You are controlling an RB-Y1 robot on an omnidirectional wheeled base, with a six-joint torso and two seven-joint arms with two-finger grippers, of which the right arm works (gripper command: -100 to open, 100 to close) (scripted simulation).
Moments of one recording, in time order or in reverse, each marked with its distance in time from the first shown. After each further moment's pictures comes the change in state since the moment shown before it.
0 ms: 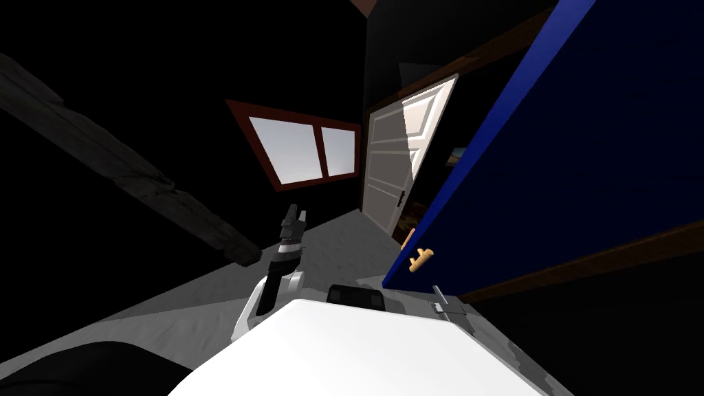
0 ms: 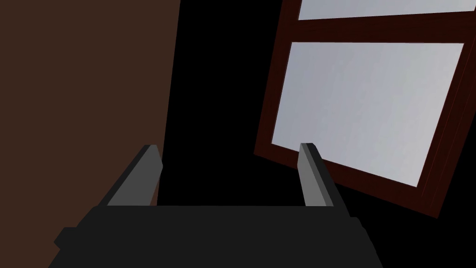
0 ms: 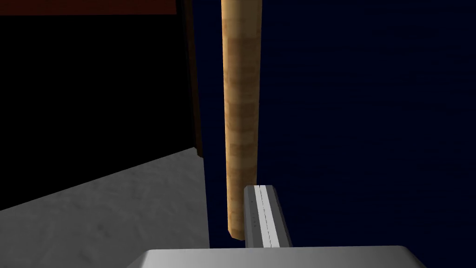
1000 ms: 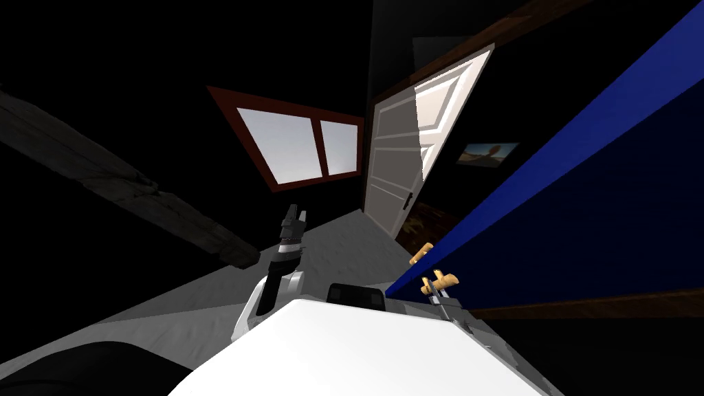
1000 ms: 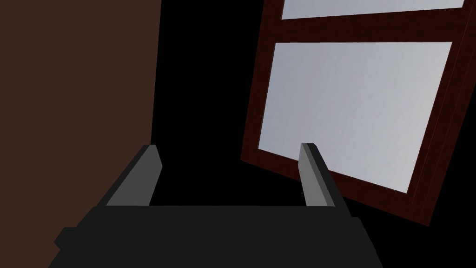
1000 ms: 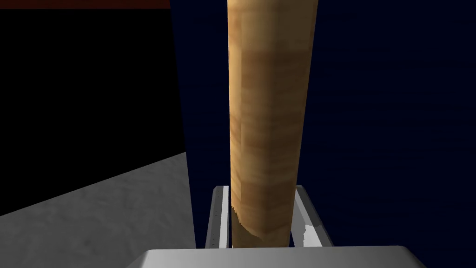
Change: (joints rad) arm -0.038 0.021 -0.026 0.015 -0.011 0.029 0.005
